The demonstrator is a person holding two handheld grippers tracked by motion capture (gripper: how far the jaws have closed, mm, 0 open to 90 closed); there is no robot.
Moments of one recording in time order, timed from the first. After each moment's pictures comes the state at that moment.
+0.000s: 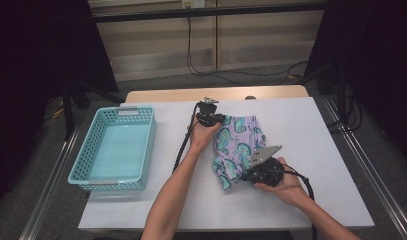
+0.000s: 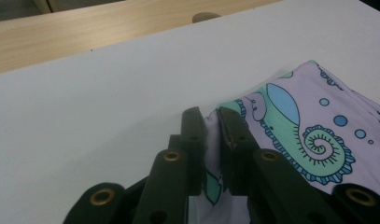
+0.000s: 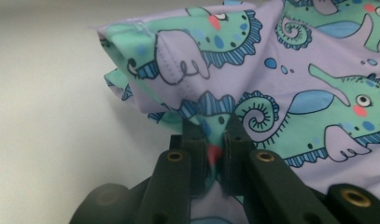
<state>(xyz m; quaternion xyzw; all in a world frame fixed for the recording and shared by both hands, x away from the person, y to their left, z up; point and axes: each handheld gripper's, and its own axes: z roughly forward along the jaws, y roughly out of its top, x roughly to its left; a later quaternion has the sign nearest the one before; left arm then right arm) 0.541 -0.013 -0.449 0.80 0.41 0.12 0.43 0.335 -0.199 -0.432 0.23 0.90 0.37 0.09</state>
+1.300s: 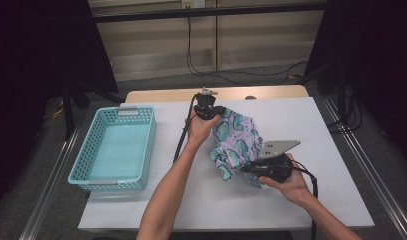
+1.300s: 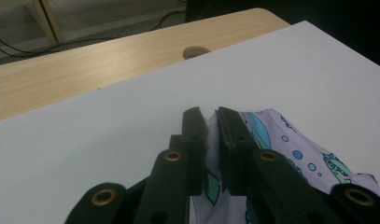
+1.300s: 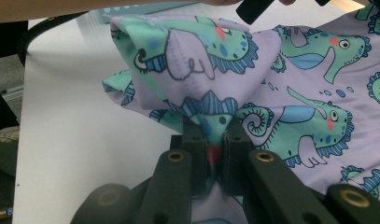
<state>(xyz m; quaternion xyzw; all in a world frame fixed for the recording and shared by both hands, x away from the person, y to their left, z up) 0.537 -0.006 -0.408 0.79 0.39 0.12 0.45 0.327 -0.211 -0.400 0.24 0.85 0.46 0.11</state>
